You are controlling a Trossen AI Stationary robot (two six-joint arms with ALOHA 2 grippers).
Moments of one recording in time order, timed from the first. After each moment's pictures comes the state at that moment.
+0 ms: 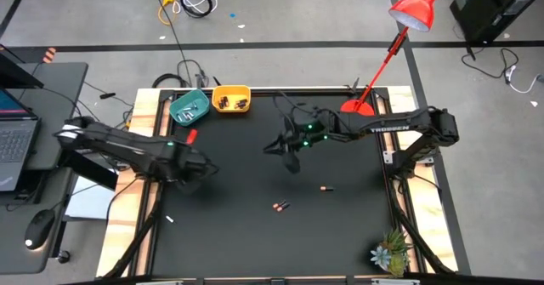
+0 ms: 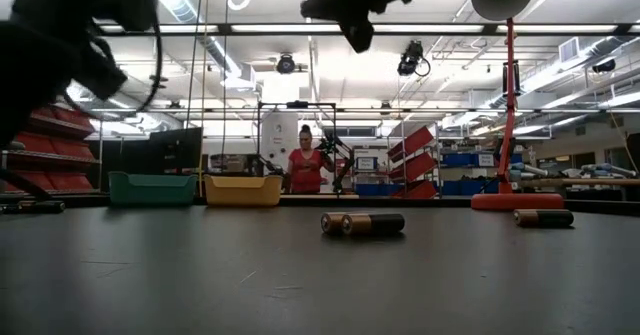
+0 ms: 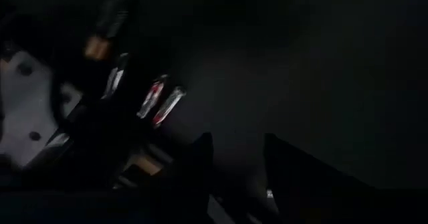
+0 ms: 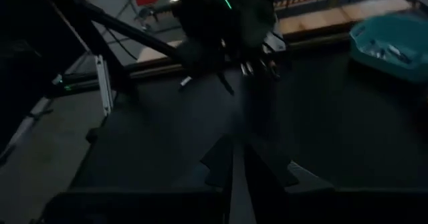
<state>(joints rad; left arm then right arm) -0.14 1.12 0.75 -1.28 0.13 -0.94 -0.10 1.57 1.24 -0.11 -0.26 0.18</state>
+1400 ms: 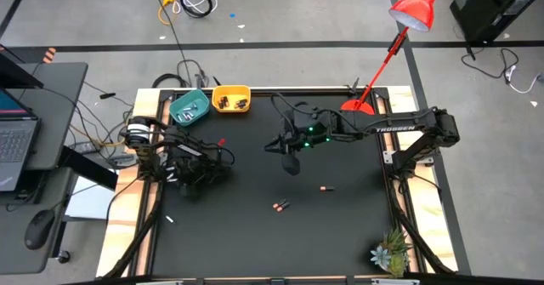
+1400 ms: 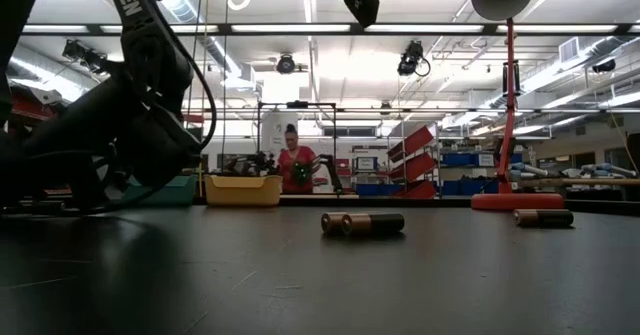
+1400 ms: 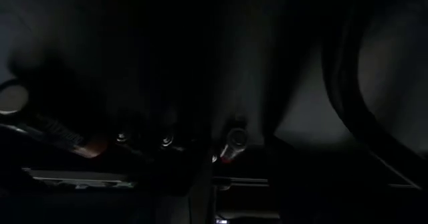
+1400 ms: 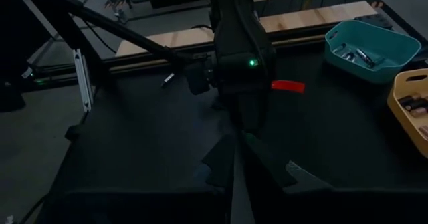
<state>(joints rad) 0.06 1.82 0.72 -1.21 0.13 -0.16 -0.03 1.57 1.40 -0.32 -0.11 0.16</state>
